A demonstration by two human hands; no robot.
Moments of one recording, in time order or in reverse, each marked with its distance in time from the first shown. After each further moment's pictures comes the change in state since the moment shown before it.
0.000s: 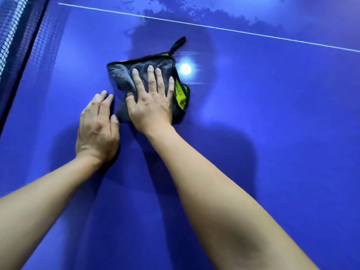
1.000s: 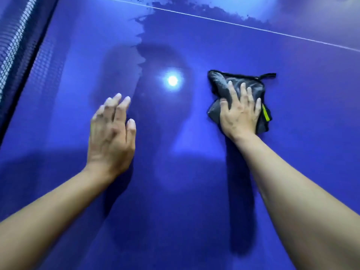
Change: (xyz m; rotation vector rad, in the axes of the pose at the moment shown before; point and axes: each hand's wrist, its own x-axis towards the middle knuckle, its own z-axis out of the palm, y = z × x) left_hand -0.100 -0.003 -0.033 -0.121 -0.017 0.088; right_hand -0.121 0.151 -0.035 -0.073 0.133 0.418
